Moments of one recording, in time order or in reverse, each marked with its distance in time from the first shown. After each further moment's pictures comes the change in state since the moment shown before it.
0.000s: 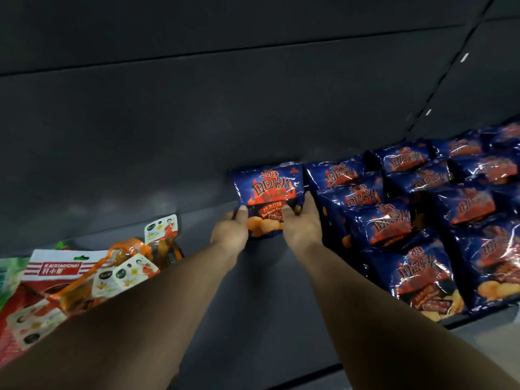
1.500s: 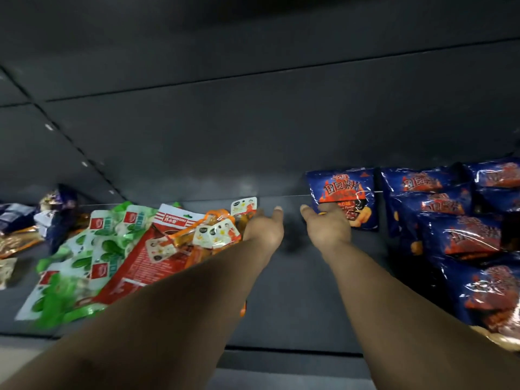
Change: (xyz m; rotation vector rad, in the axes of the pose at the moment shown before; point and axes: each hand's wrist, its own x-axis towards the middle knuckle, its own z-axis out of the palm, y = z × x) left_hand -0.061 -0.014 -0.064 0.202 0.188 -0.025; right_hand -0.059 -0.022 0.036 -0.129 -0.173 -0.049
